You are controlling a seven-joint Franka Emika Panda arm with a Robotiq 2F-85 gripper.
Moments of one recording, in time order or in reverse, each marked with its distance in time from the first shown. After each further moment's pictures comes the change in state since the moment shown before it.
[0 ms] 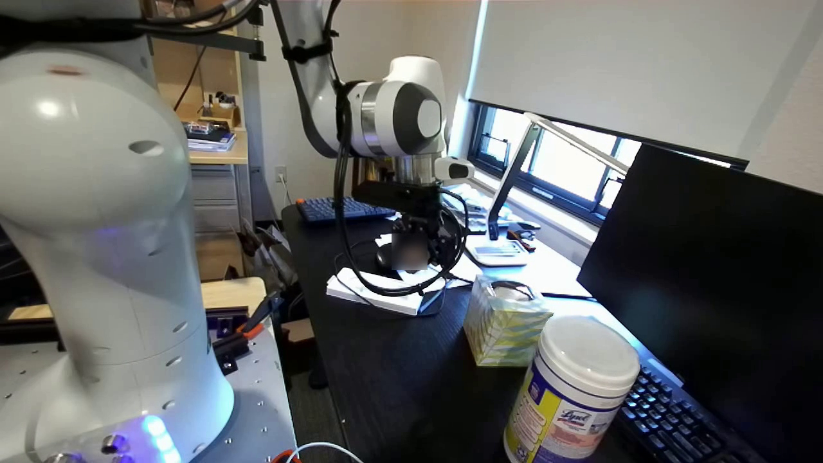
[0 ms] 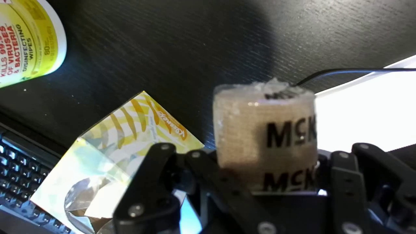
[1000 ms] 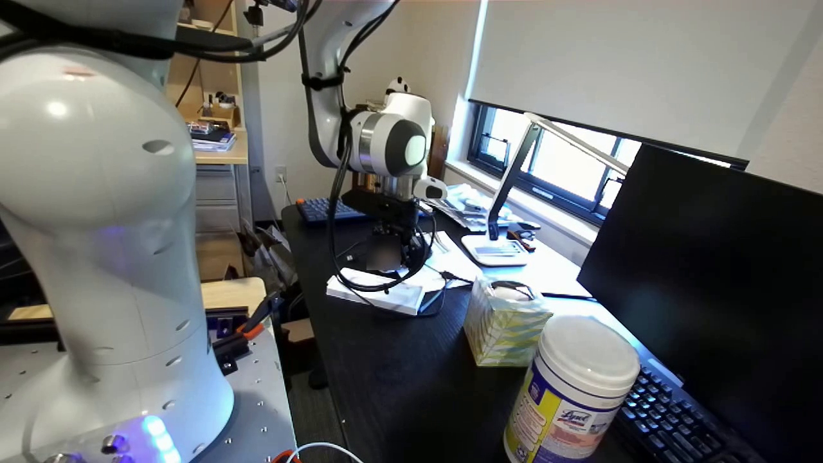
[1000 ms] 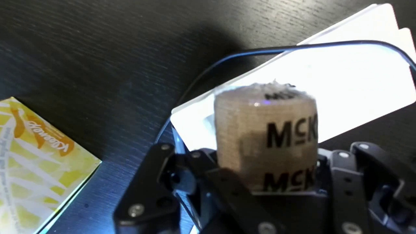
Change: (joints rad) arm 0.049 0.274 0.141 0.166 0.197 0.025 0.047
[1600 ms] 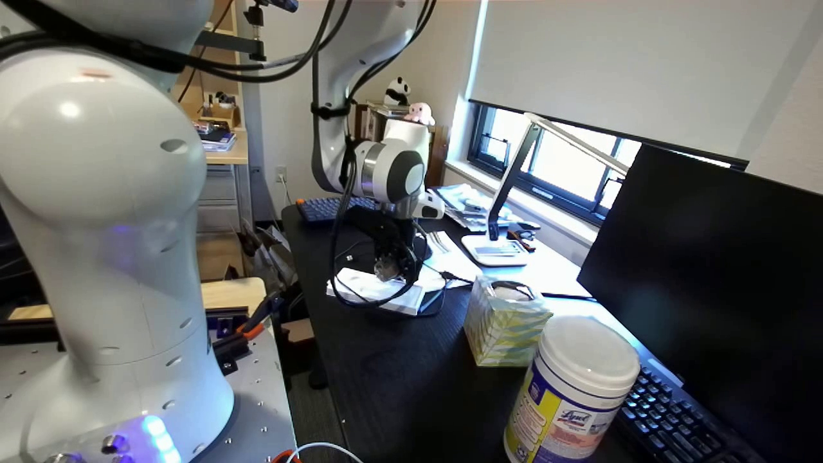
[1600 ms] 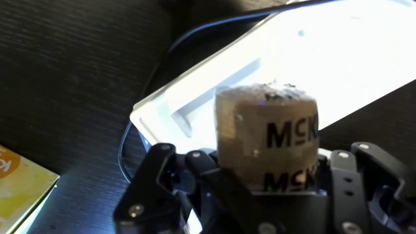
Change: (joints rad) arm 0.067 0.164 -0.067 0.054 -0.036 0.176 0.125
